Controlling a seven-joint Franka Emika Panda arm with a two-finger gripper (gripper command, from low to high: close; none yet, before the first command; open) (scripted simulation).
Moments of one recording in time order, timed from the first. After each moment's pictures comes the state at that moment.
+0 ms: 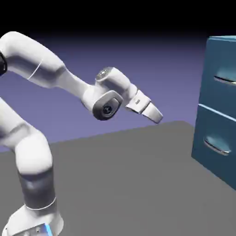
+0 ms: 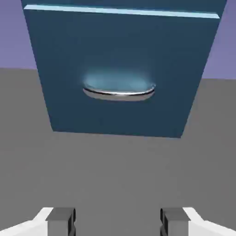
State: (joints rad) arm 0.03 -0.54 -0.03 -2.79 0.05 3.03 0.74
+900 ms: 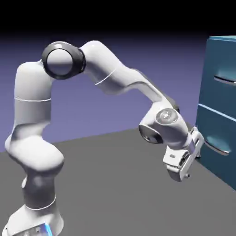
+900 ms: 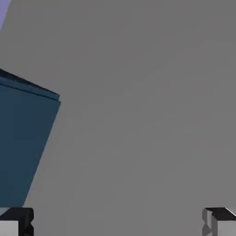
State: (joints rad) arm 0.52 0.24 -0.75 -2.28 1.23 2.84 0.80
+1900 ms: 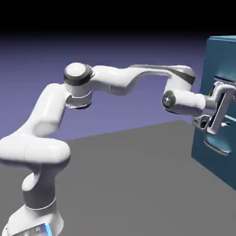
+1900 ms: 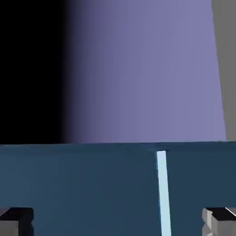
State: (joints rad) arm 1.06 1.09 -1.54 -1.71 2.53 2.63 0.86
